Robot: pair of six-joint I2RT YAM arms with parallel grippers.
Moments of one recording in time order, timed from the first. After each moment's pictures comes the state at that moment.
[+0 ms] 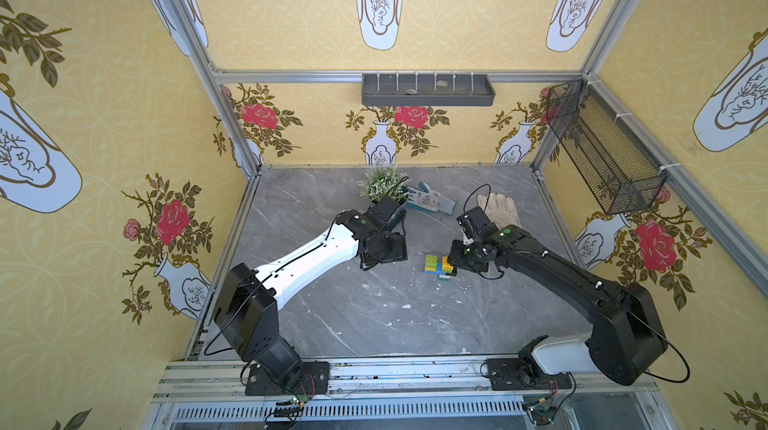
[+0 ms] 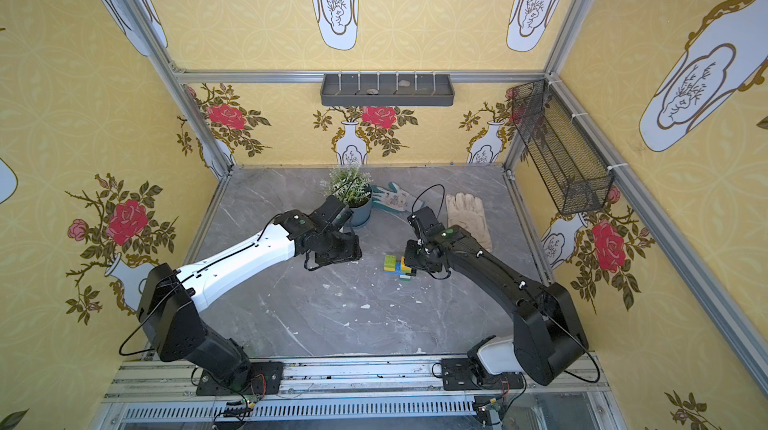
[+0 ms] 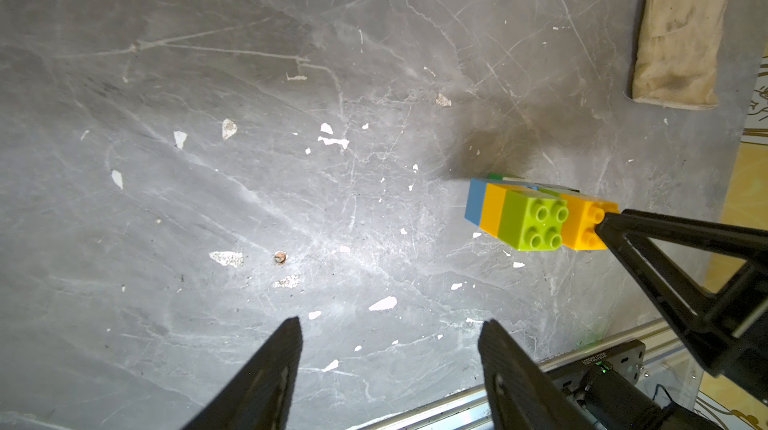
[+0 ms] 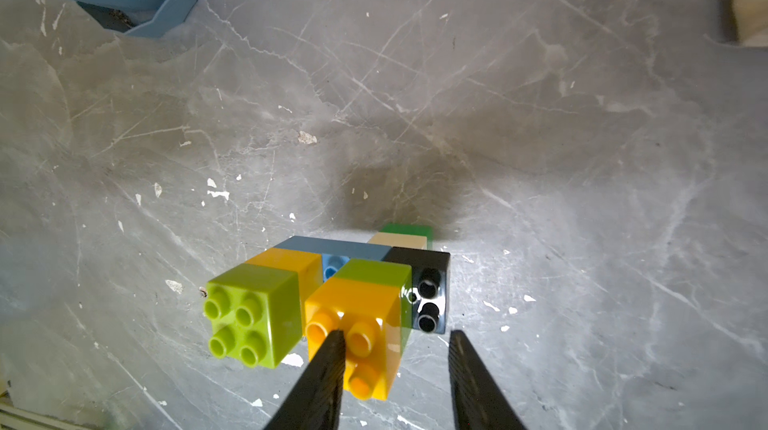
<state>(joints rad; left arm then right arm) -0.79 1.61 1.34 -0.90 0.06 -0.81 0.61 1.39 0.98 -0.78 -0.06 0.69</state>
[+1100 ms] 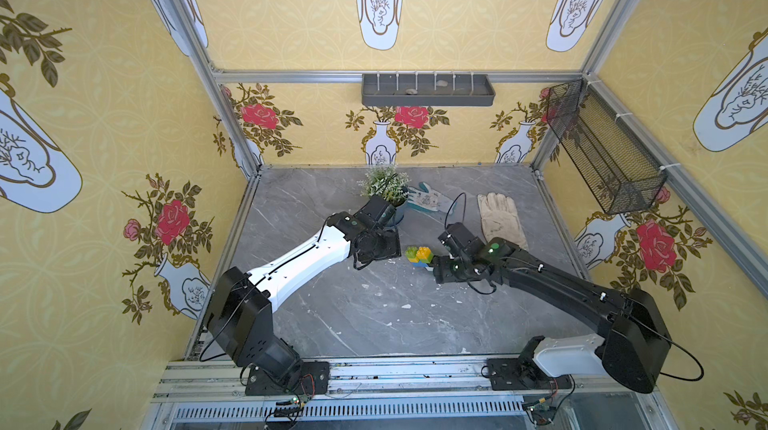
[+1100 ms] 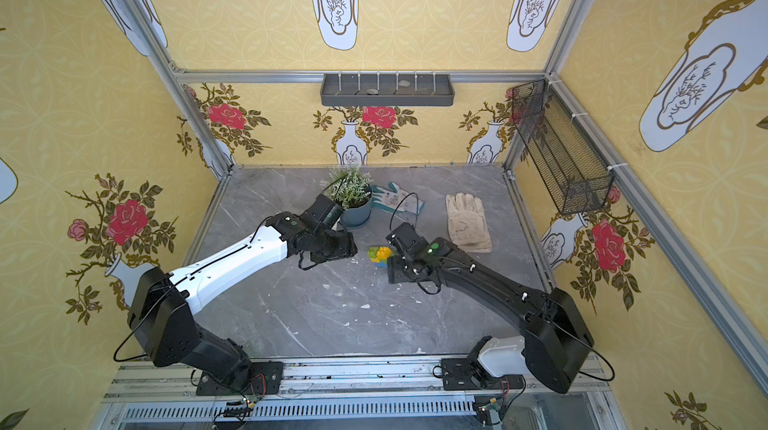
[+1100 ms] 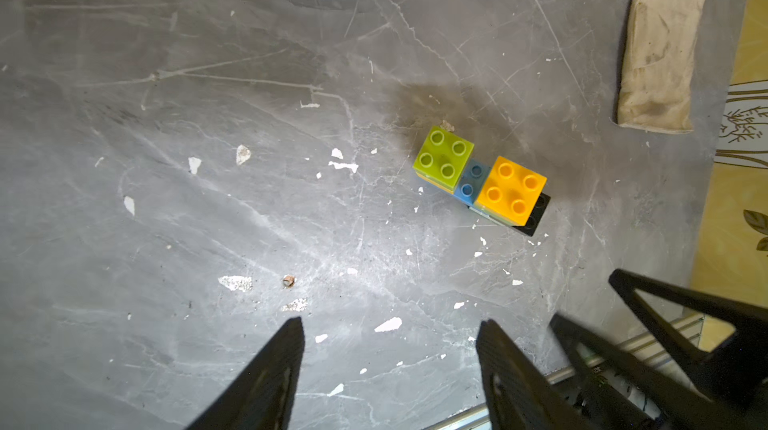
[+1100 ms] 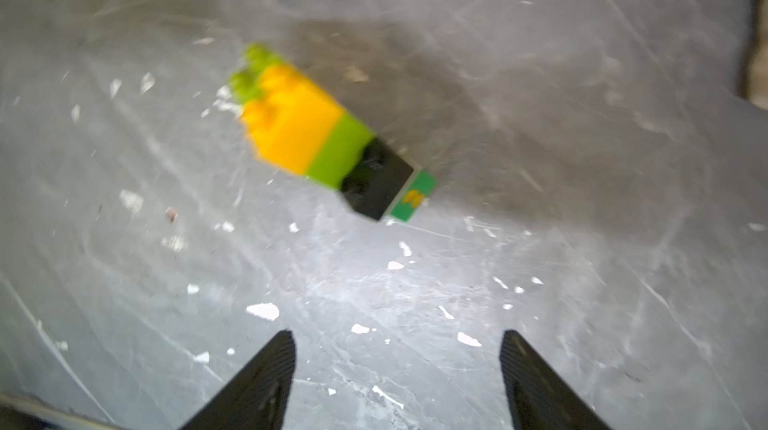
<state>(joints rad) -0.73 1.56 1.26 -0.81 0.09 -0.78 0.88 1.33 0.93 -0.74 0.10 0.56</state>
